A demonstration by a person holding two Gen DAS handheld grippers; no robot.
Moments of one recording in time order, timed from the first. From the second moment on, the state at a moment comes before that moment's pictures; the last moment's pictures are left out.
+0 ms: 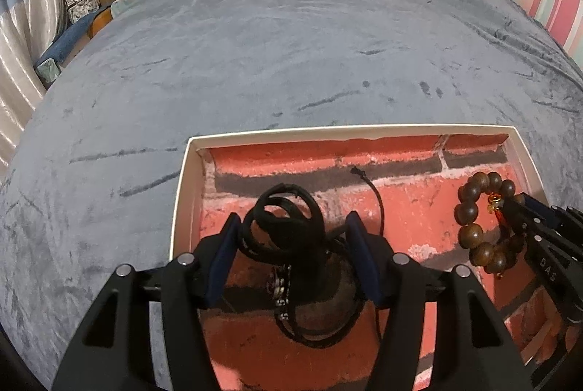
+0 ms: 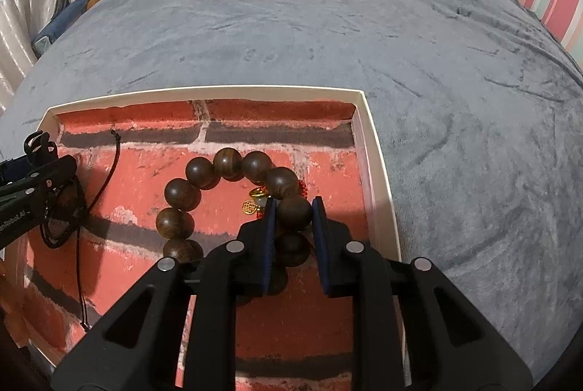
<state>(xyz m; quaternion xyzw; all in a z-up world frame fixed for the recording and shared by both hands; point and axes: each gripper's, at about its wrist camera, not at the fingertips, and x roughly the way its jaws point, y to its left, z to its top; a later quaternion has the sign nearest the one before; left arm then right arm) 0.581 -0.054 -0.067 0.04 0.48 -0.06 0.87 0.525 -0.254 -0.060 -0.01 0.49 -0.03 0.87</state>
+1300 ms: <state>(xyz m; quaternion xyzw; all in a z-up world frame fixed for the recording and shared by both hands) 0.239 -0.018 0.022 -0.01 0.30 -0.09 0.95 0.201 -0.282 0.043 -0.02 0.28 -0.04 0.96</state>
